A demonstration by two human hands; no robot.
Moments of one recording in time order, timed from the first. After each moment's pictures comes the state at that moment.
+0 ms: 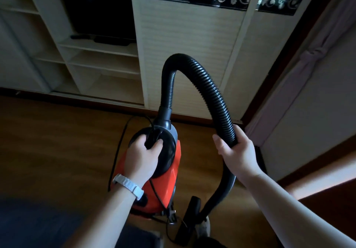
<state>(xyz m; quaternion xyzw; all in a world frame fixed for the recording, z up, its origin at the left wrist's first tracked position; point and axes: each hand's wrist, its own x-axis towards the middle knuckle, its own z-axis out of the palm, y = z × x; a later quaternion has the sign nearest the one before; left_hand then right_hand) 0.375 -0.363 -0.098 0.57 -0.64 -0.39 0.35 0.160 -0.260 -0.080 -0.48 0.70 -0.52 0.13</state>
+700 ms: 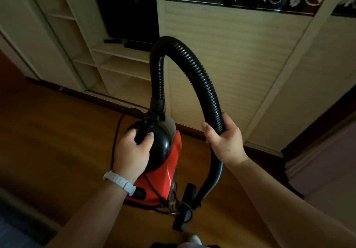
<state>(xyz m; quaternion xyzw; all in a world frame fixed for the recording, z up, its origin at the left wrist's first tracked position) 0.258 -0.581 -0.091 0.64 -0.56 -0.33 0.41 0.026 -0.556 -0.085 -0.55 0.59 -0.53 0.26</state>
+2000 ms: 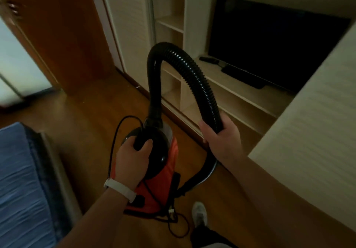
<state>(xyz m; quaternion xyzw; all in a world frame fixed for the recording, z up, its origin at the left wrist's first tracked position) 0.612 -0.931 -0.091 0.76 -0.36 -0.26 0.48 0.410 -1.009 -0.060 -0.66 0.48 -0.42 0.39</state>
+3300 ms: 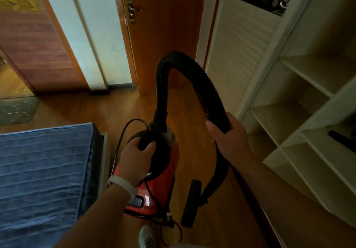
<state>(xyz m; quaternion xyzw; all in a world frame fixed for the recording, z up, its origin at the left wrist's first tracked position) 1.060 -1.183 -0.120 0.81 -0.18 -0.16 0.54 0.905 -1.358 -0.065 -0.75 0.29 -0.33 0.49</state>
